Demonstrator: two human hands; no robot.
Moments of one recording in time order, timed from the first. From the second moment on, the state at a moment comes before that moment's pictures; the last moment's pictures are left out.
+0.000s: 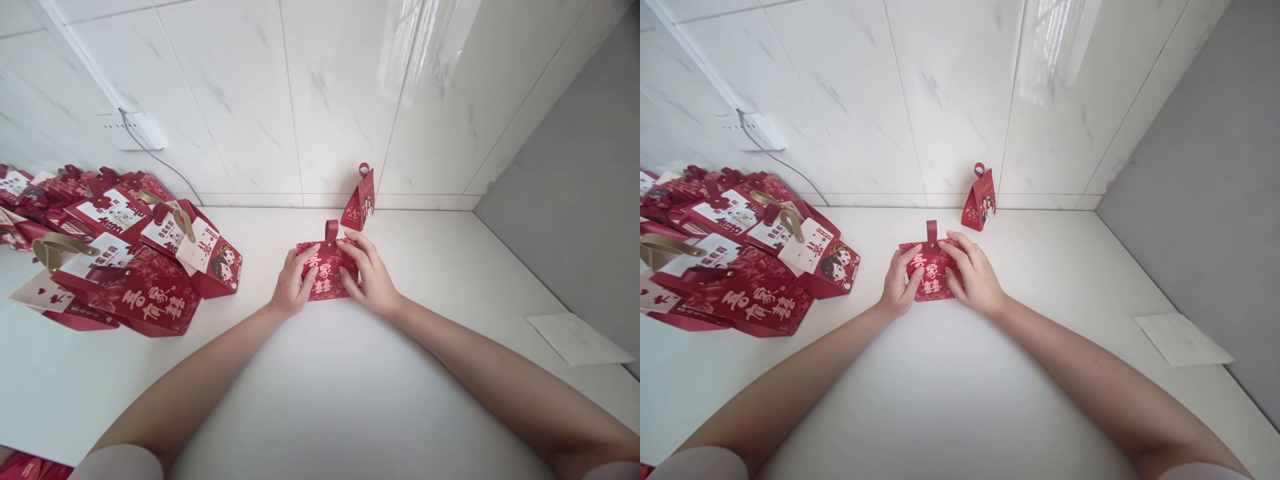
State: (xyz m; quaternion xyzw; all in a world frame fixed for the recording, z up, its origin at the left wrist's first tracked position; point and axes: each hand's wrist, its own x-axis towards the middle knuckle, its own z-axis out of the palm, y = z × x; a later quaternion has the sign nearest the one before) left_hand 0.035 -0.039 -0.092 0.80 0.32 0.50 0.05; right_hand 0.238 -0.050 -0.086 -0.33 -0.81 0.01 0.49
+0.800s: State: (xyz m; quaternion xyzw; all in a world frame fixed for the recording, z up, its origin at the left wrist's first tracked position) left_hand 0.036 -0.039 -0.105 0.75 0.33 0.55 0.16; right_hand 0.230 -0.054 -0.101 -0.37 -0.72 0.18 0.56
